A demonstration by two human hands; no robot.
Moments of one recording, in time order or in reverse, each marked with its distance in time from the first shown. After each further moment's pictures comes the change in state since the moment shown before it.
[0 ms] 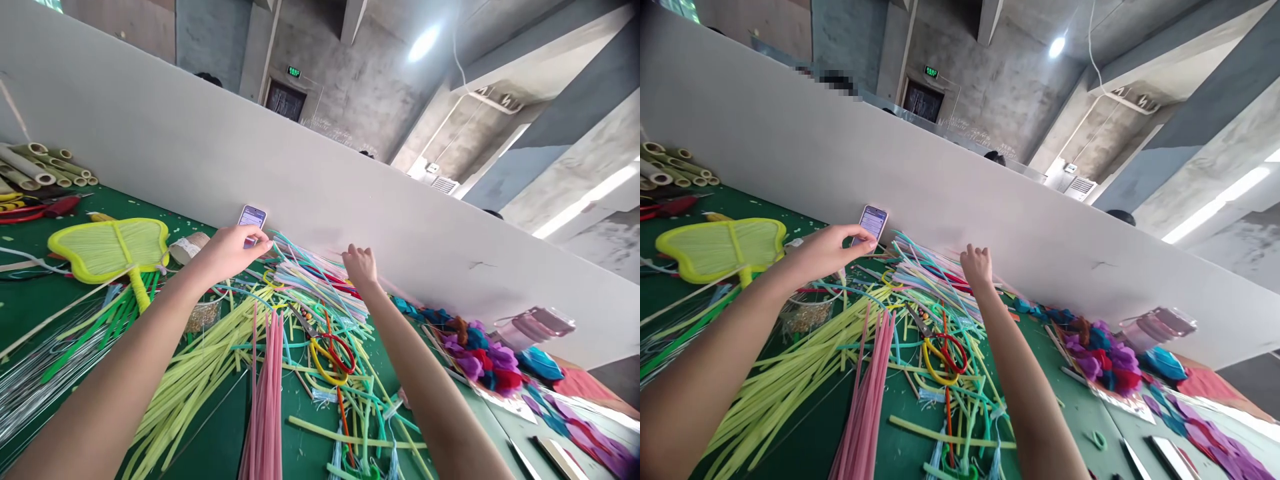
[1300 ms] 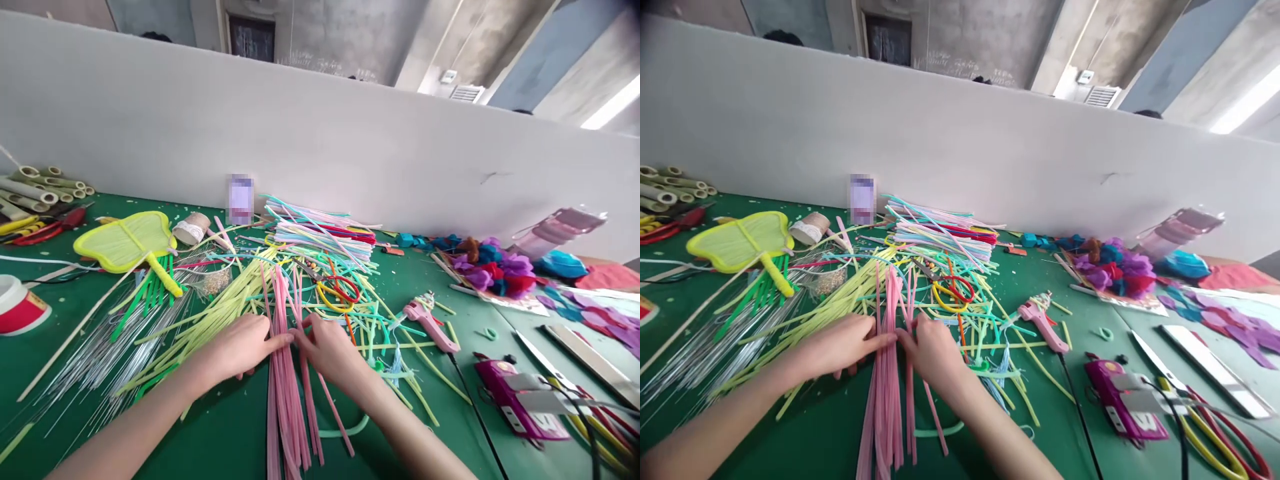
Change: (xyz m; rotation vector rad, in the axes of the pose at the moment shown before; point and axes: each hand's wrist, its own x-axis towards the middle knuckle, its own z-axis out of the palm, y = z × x) left_hand -0.150 0.009 0.065 0.175 -0.825 -0.269; right_hand -0.279 -0.066 0.046 0.312 -0.336 0.005
